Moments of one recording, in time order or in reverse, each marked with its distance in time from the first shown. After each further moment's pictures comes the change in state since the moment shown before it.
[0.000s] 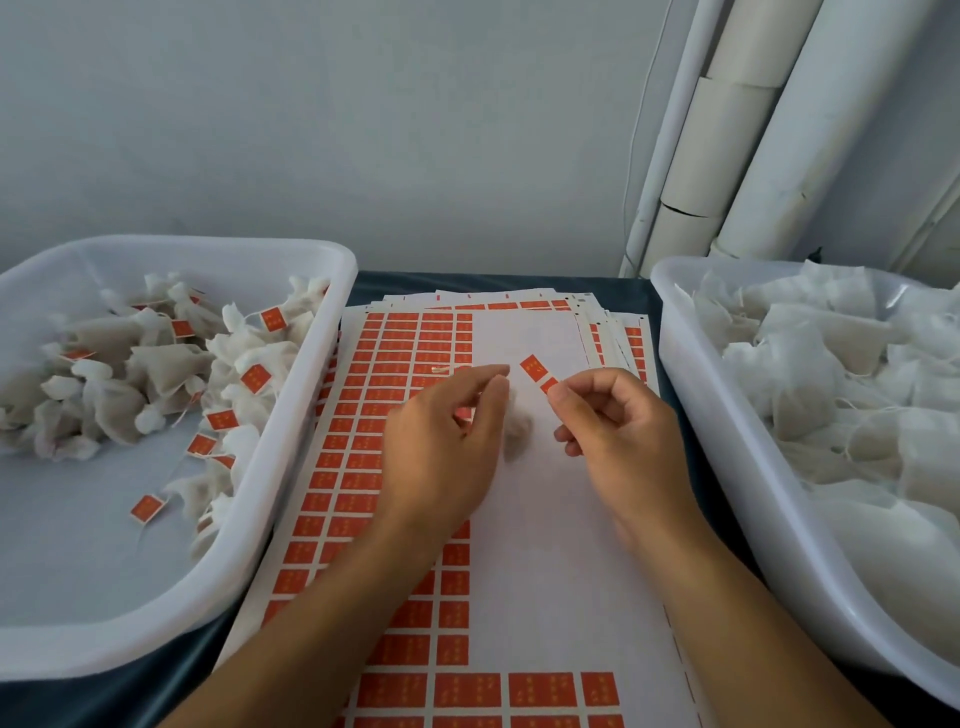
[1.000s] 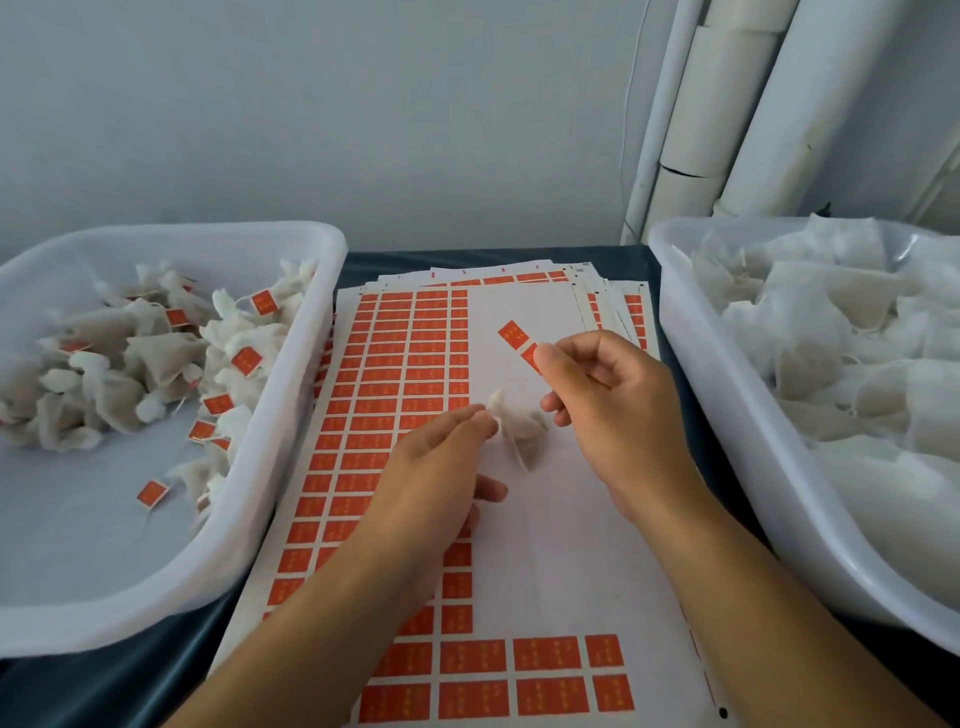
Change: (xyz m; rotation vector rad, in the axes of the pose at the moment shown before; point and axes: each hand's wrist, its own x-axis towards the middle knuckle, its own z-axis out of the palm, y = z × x) left_hand -0.038 0.012 -0.014 -0.315 -0.253 -0.710; right_hand -0.004 -0.010 0.004 0.008 -0.011 -0.039
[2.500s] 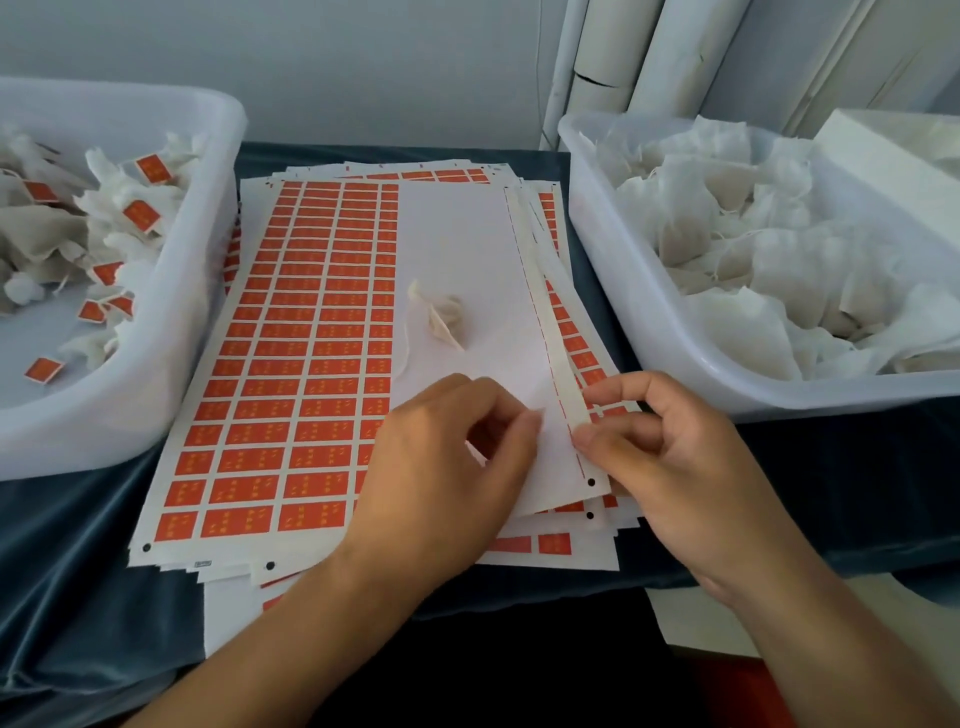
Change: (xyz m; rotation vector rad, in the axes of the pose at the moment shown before) left_hand -0.090 -0.056 0.025 0.425 -0.101 0.786; right_hand -0.154 -0.024 -0.102 -0.146 -0.163 0.306
